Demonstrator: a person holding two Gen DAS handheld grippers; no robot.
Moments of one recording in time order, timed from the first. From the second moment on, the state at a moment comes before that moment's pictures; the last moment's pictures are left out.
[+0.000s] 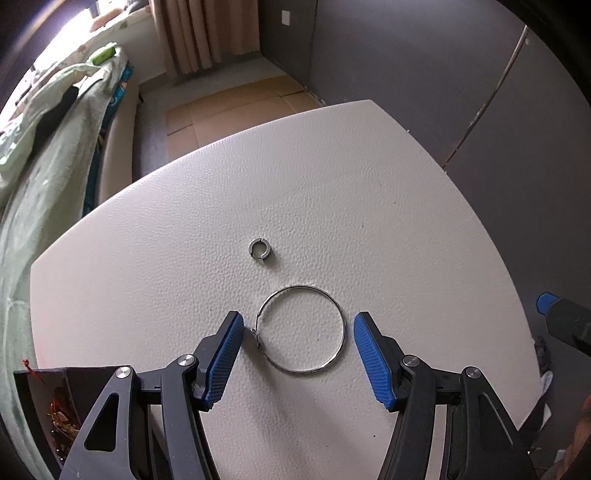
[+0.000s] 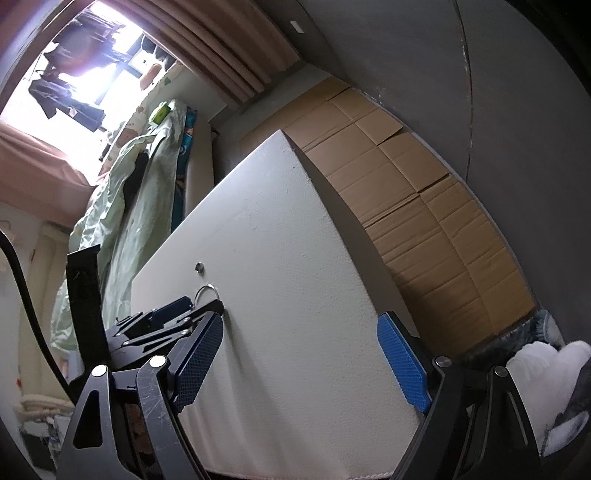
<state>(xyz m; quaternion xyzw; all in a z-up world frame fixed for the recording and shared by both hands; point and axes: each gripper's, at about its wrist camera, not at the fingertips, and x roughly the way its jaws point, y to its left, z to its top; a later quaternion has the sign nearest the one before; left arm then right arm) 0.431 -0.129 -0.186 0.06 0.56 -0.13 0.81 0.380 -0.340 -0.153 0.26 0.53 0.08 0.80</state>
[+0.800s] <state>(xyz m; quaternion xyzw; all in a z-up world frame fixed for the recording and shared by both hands) 0.428 -0.076 -0.120 -0.01 0.52 -0.11 0.85 0.413 -0.260 -0.149 0.12 0.53 0.17 0.82</state>
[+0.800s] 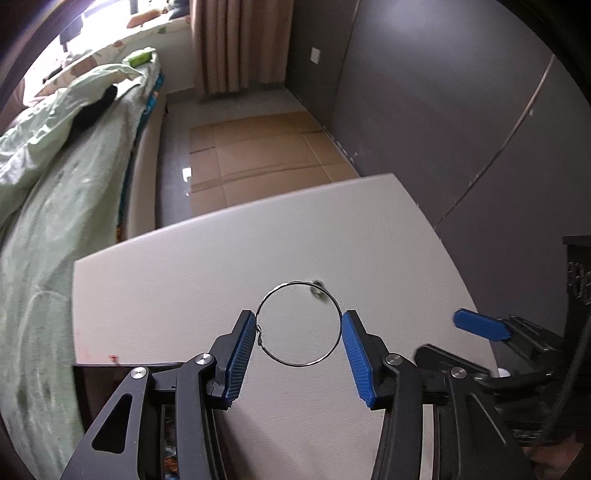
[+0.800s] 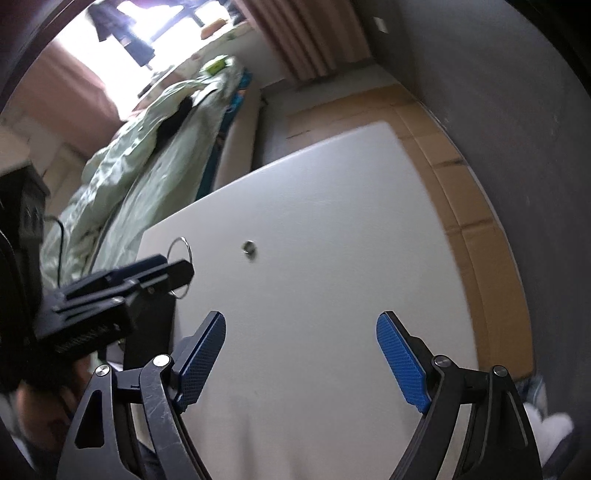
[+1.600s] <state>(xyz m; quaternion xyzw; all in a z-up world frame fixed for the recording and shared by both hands) 0.391 0.026 -0.094 -0.09 0.50 -0.05 0.86 0.459 -0.170 -0.169 -0.09 0.51 0.25 0.82</state>
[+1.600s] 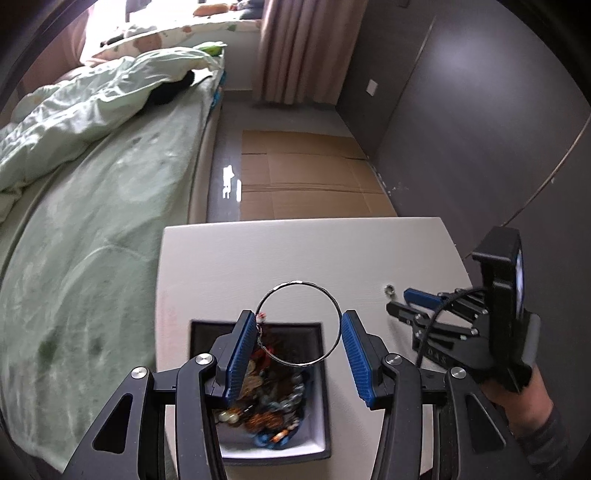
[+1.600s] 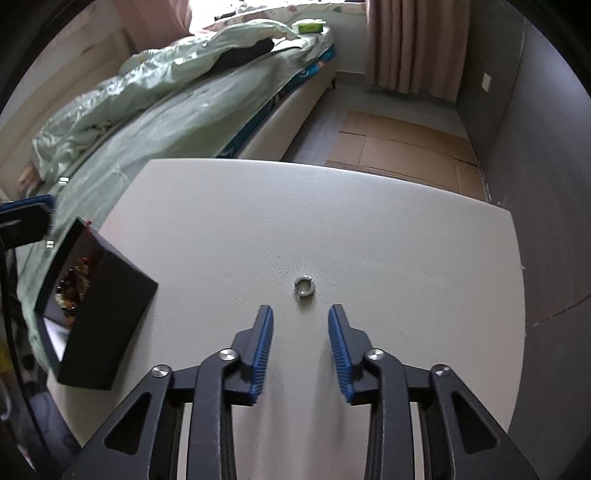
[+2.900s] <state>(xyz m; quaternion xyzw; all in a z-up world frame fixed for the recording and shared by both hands) 0.337 0.115 -0.101 -0.21 0.50 -0.01 0.84 0.404 -0.082 -0.072 -0.11 0.45 0.35 0.81</state>
